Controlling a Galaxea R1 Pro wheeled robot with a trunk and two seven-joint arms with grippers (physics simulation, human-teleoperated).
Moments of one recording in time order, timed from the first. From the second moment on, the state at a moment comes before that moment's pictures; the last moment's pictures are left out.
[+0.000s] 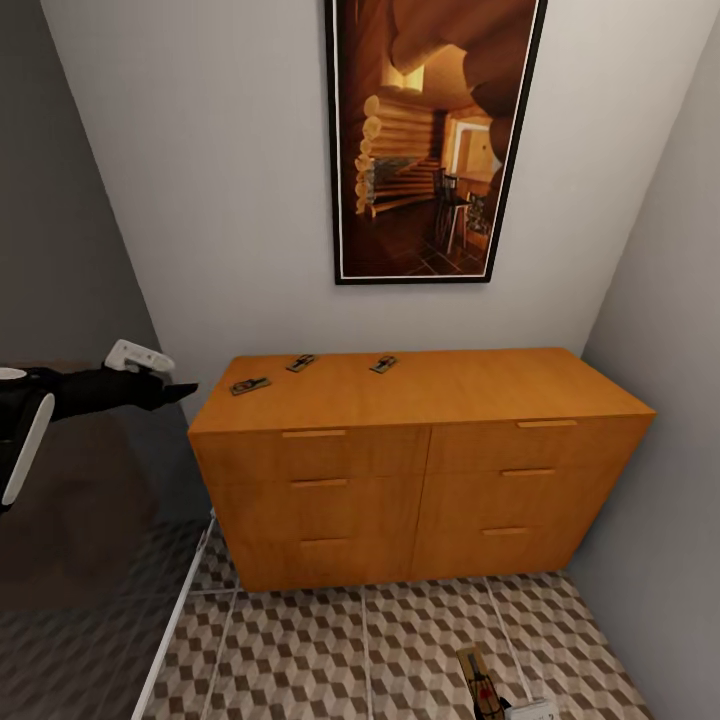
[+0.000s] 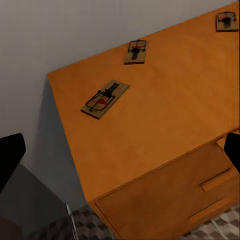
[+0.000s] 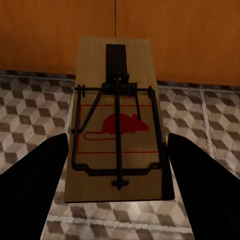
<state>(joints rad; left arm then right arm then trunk) -0.83 0.51 0.00 -1.55 0.01 0.93 -0.68 -0.34 -0.04 0.01 -0.02 0.07 -0.75 0.09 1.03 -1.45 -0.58</state>
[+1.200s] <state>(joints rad) -0.83 0.52 -0.13 -1.55 0.00 0.92 -0.78 -0.34 -0.05 0.02 -0.01 0.07 -0.75 0.09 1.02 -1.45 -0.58</state>
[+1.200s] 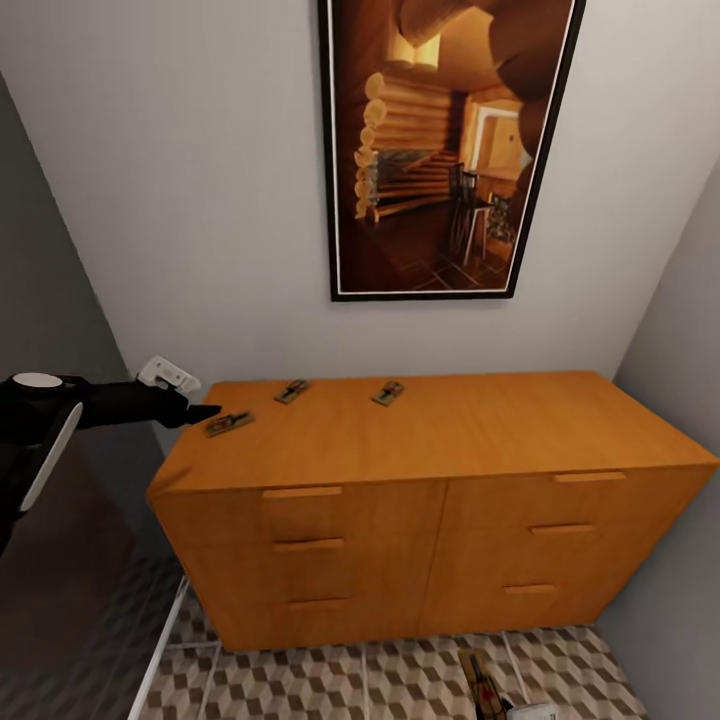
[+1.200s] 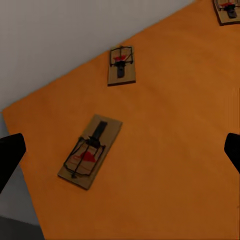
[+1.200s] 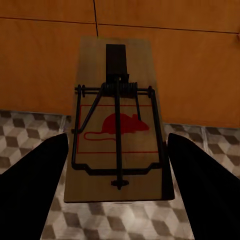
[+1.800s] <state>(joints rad) -0.83 0.53 -0.25 -1.53 -0.14 0.92 -0.77 -0.25 -0.05 0.02 -0.02 0.07 -0.75 0.09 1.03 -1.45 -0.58</state>
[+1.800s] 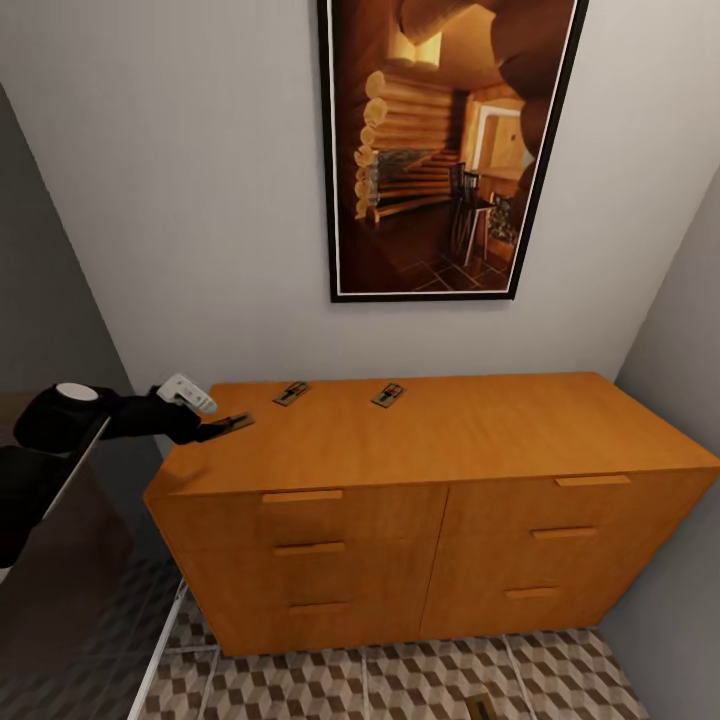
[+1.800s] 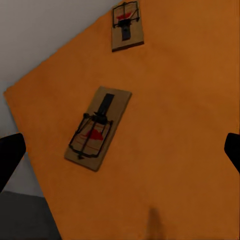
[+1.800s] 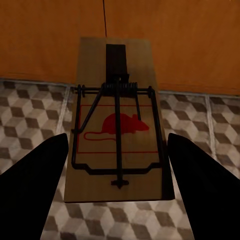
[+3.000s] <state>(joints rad) -0.83 0.53 -0.25 -1.47 -0.19 0.92 -0.86 -0.25 -0.05 0.02 -0.02 0.07 -0.75 0.09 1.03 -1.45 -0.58</state>
